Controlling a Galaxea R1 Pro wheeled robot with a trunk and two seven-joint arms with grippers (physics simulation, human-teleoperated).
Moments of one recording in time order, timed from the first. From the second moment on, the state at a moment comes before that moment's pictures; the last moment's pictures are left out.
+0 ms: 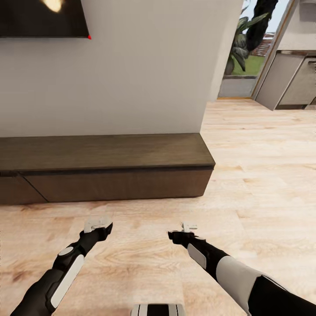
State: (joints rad) left arm -0.36 0.20 -0.19 -1.21 0.47 0.30 0.12; right arm -0.84 0.07 0.90 -0.26 -0.99 0.05 -0.05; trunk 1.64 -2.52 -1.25
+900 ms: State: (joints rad) left arm -0.33 0.20 0.11 -1.40 0.59 0.96 0.12; right arm -0.84 -0.03 0.83 -0.33 -1.04 0.26 -0.04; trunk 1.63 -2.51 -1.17
